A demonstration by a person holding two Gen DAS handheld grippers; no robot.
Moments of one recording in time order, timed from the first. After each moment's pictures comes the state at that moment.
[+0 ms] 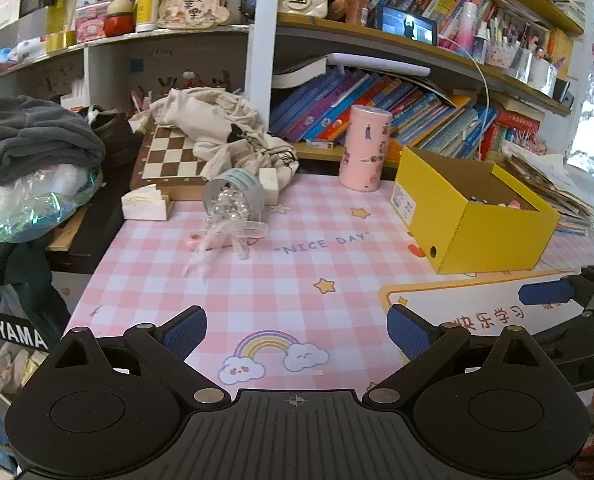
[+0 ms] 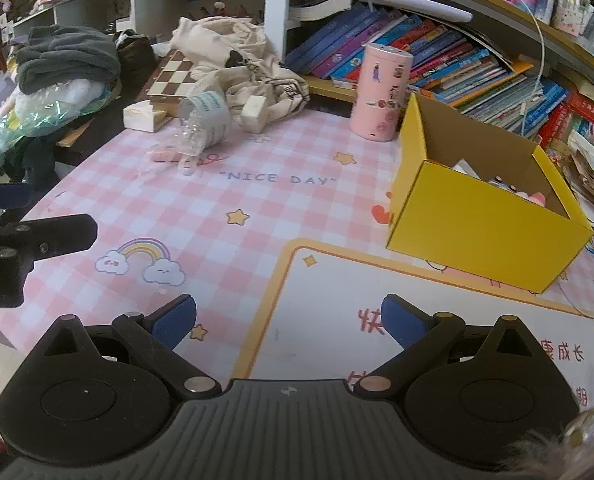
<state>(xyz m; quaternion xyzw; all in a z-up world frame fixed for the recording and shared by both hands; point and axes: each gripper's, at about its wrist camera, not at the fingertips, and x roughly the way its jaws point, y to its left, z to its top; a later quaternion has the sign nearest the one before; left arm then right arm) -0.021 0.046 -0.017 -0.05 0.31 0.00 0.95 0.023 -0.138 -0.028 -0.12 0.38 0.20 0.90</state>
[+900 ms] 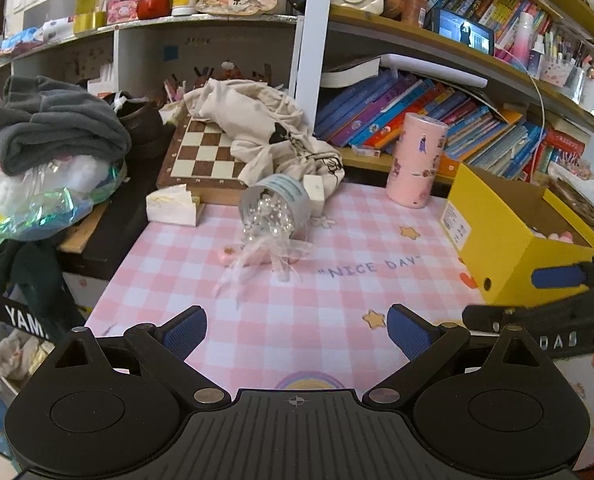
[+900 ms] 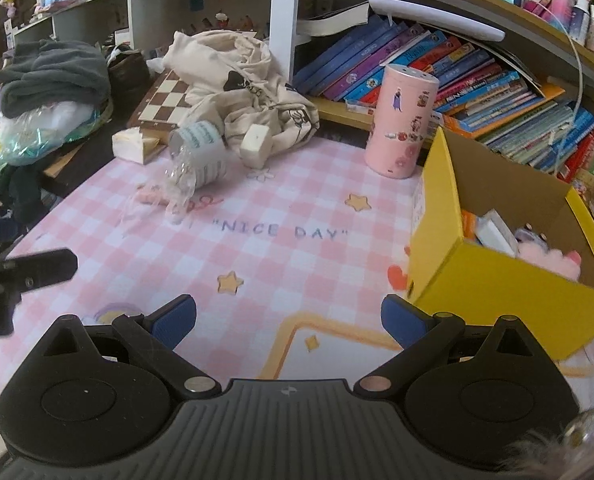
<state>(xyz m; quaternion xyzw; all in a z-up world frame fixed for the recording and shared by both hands) 0.039 0.075 -0.031 -0.06 0.31 0.05 0.95 0.108 -0.108 -0.028 -0.12 0.36 0.22 0.90</state>
